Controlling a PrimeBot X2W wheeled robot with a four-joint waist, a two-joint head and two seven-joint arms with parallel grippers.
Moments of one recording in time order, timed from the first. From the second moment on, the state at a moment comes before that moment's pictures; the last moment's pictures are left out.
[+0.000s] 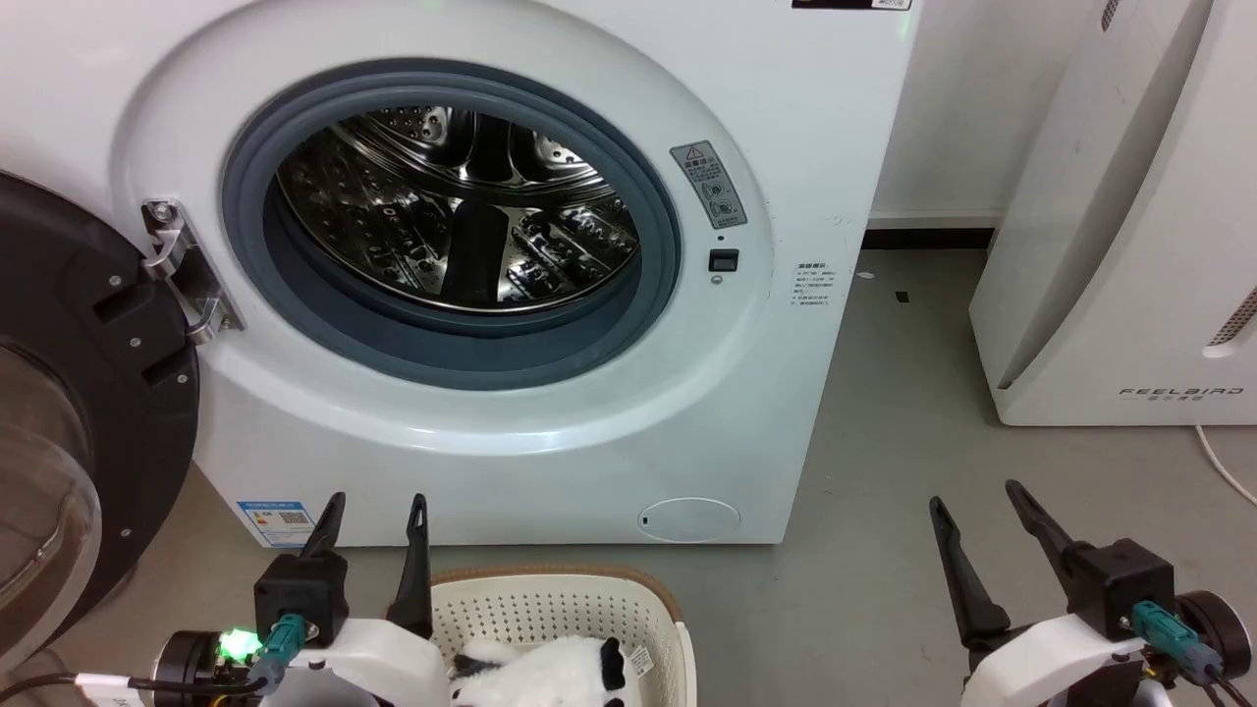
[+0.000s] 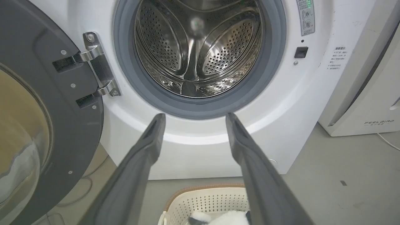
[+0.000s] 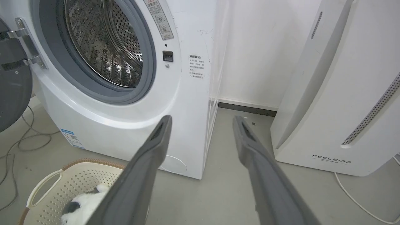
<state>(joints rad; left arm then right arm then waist) 0.02 0.05 0.00 0.01 0.00 0.01 0.00 0.01 -0.05 0.00 0.00 0.01 0.13 0.00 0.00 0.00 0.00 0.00</state>
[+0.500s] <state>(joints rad) -0.01 0.05 -0.02 0.05 -0.01 0.01 -0.03 0.01 -0.05 -0.03 0.00 0.04 0.13 -0.03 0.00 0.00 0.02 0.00</state>
